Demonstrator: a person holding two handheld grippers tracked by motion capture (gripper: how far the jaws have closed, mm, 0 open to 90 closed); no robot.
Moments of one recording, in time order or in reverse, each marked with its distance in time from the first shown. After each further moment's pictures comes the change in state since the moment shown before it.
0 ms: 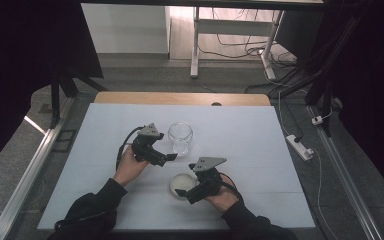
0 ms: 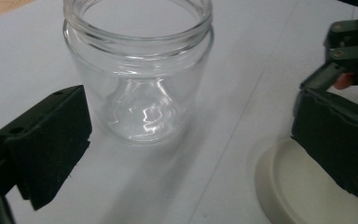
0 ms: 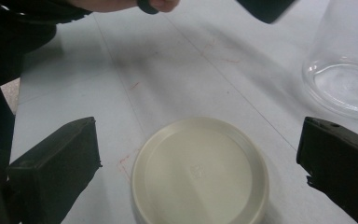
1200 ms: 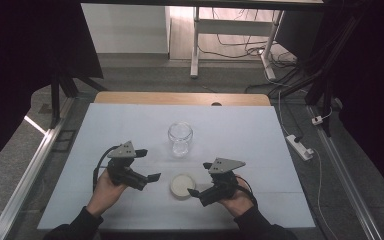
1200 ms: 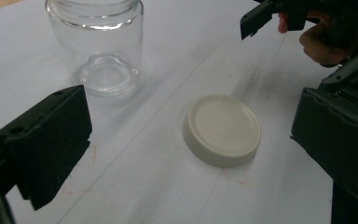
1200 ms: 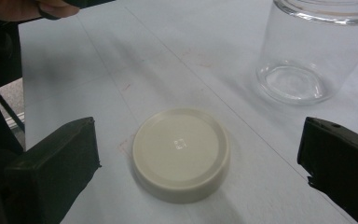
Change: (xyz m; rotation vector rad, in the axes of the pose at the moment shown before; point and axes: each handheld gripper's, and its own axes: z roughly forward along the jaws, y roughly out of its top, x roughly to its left) left arm -0.053 -0.038 -0.074 -0.066 -0.013 -0.041; right arm 0.007 -0.001 -0.049 -0.035 -0.092 0.014
